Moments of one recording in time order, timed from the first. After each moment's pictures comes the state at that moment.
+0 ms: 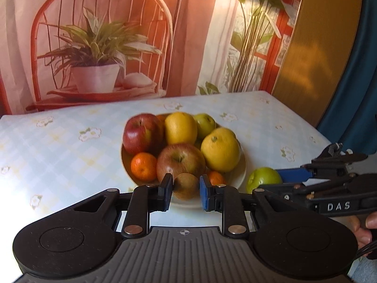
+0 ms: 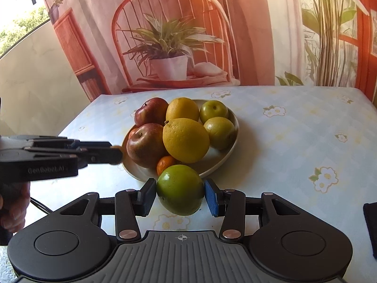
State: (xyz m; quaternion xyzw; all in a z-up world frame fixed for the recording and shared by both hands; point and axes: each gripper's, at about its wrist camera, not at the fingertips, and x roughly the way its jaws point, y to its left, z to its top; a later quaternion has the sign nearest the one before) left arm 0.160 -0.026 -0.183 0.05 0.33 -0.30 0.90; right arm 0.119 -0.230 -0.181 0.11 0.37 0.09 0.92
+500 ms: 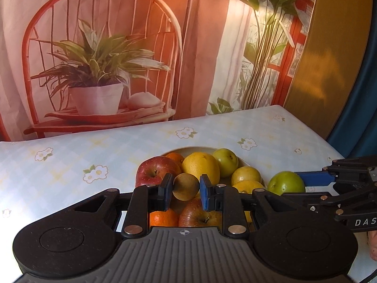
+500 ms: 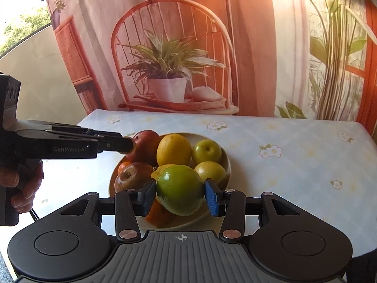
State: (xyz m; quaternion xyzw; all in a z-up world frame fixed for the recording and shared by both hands) left arm 0.218 -0.047 -0.174 0.06 0.32 -0.29 0.90; right arm 0.165 -0.242 -0.157 0.08 0.34 0.09 0.93
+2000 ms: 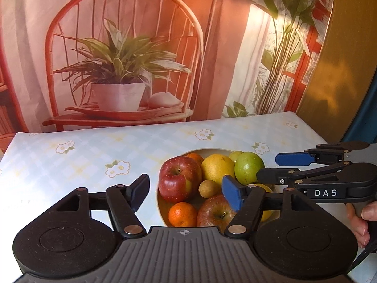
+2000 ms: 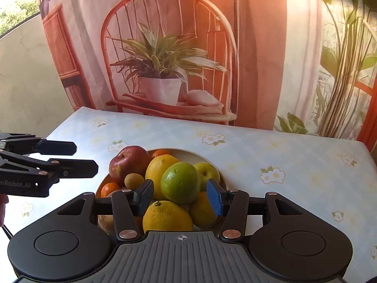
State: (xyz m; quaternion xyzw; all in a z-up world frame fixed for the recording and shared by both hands) left arm 0.207 -0.021 -0.158 0.04 0.33 -0.25 0.91; right arm 0.209 -0.229 -0.148 0.05 0.37 0.06 0.93
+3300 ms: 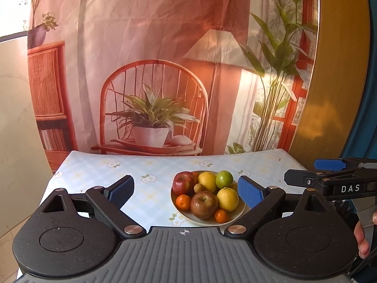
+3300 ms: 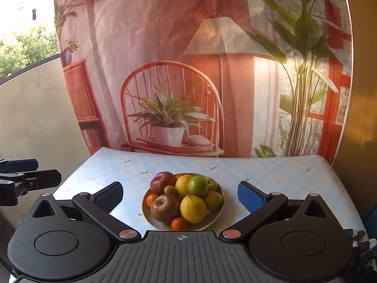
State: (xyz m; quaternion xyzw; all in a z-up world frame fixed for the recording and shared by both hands) left arm 0.039 0.031 -0.066 0.02 0.22 -0.19 0.96; right arm 0.043 -0.205 -0.034 0.07 0.26 0.02 0.96
